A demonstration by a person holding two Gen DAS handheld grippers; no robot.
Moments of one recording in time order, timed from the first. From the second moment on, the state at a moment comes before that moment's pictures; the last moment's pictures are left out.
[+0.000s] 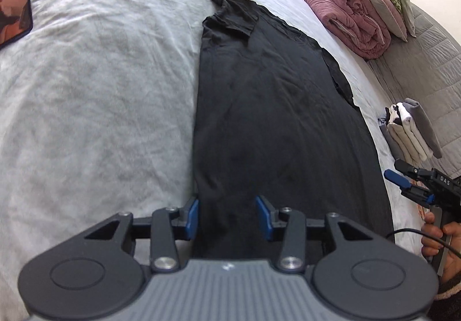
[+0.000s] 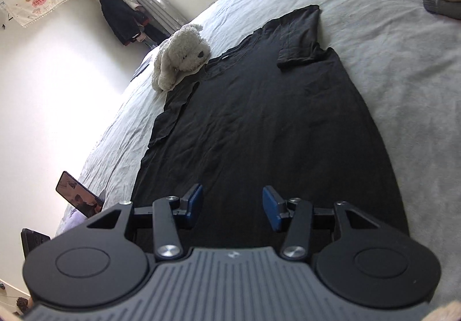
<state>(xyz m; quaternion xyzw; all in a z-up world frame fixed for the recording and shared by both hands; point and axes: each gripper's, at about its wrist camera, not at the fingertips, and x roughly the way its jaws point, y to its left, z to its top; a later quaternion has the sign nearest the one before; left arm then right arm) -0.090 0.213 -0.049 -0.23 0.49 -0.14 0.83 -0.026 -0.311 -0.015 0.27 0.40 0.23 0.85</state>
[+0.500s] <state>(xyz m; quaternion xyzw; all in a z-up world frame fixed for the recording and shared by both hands) -0.165 0.219 -0.058 -0.27 0.50 -0.21 0.80 -0.155 -0.378 -0.024 0.22 0.42 0.21 0.85</state>
